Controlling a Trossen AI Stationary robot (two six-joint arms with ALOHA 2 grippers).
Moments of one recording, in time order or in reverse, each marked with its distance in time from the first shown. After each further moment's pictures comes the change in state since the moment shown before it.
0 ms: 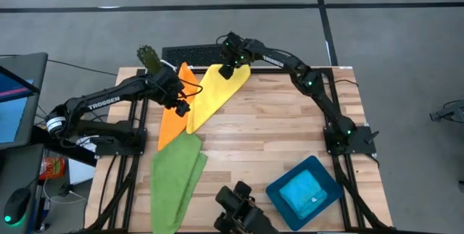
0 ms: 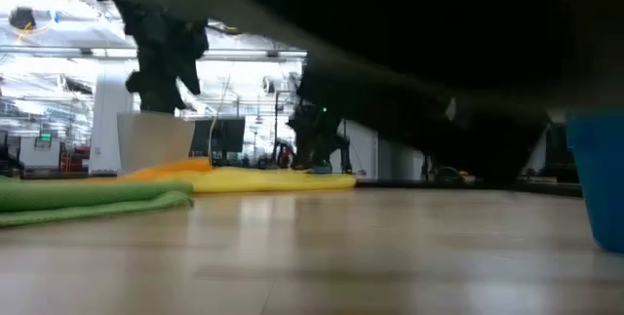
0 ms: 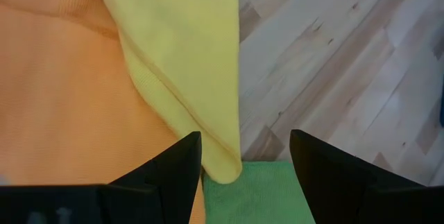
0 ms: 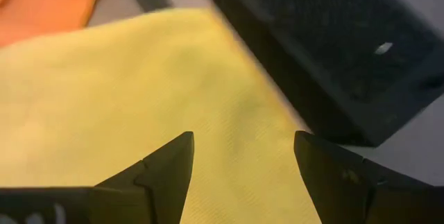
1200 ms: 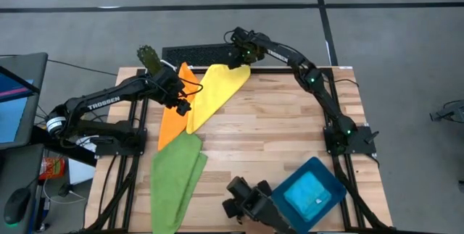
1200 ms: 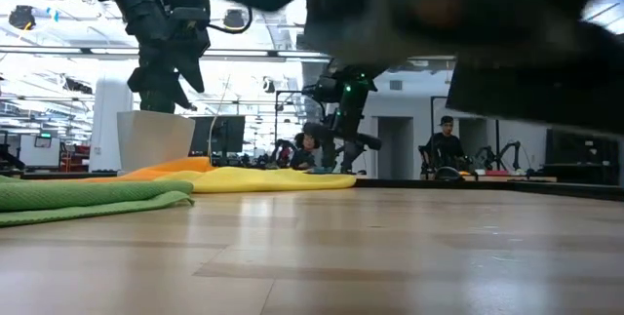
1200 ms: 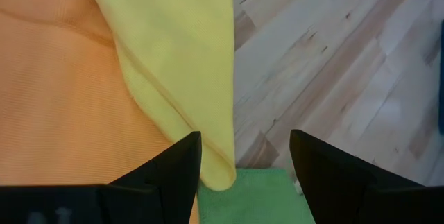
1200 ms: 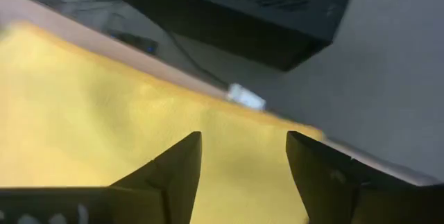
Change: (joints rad) left arm 0.000 0.000 0.000 0.029 0.008 -0.016; right arm -0.074 -0.005 0.031 -0.185 0.117 0.447
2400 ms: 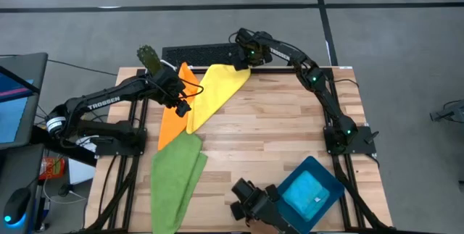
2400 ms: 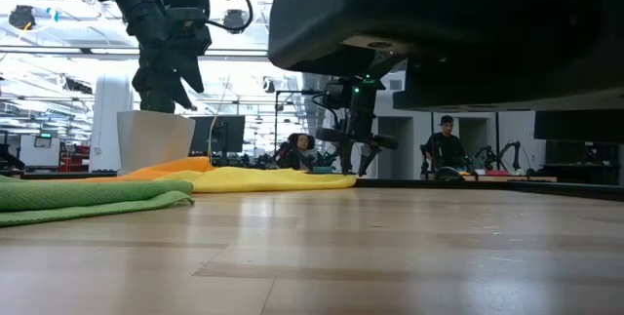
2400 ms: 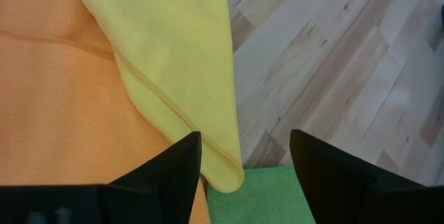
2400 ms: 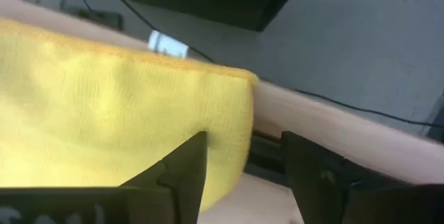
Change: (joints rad) left arm 0.000 0.000 0.000 0.003 -0.007 0.081; right arm -0.022 -0.015 -0.042 -0.140 0.026 0.047
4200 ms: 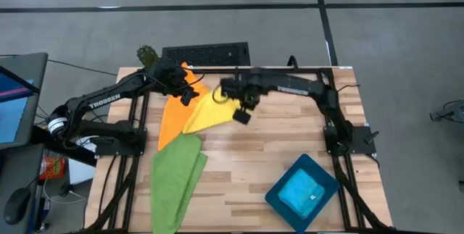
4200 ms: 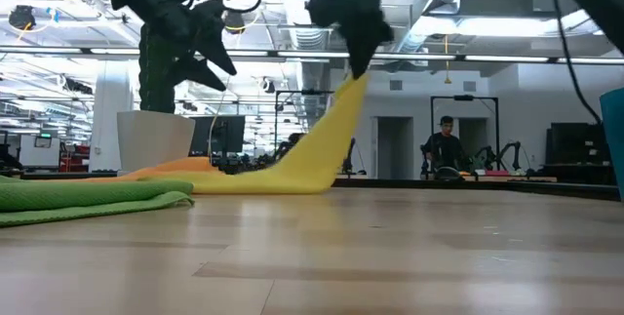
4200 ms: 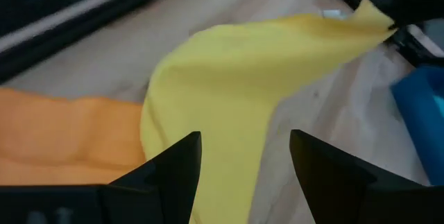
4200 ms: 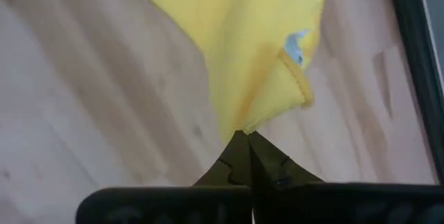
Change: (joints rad) left arm 0.077 0.012 0.001 0.289 0.049 0.058; right arm 0.608 -0.419 -0.126 -0.433 0.155 -0.167
